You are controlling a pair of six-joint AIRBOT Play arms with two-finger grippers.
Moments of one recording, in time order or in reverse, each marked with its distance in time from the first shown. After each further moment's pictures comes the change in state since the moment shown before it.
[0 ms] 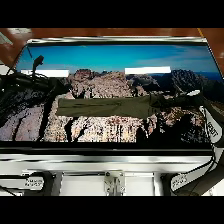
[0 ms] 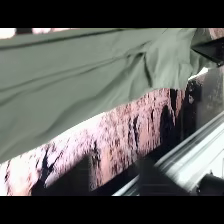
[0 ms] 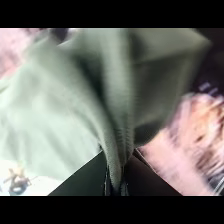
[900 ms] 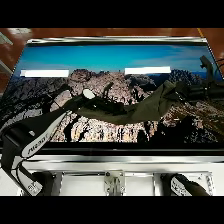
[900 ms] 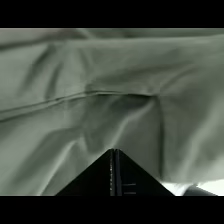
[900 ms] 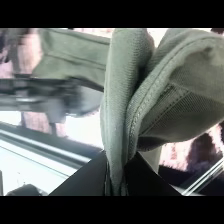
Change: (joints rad) left arm -0.700 -0.335 -0.006 -0.264 0.491 -0.058; right arm -0.004 0.698 0.000 -0.118 0.339 0.192
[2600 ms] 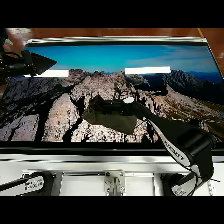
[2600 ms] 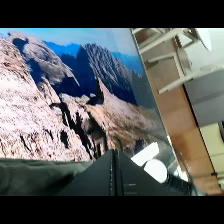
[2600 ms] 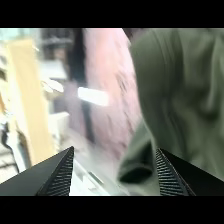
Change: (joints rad) left arm 0.785 0.548 -0.010 -0.115 -0.377 0.155; right arm 0.823 -0.668 0.000 0.763 -0.872 -0.277
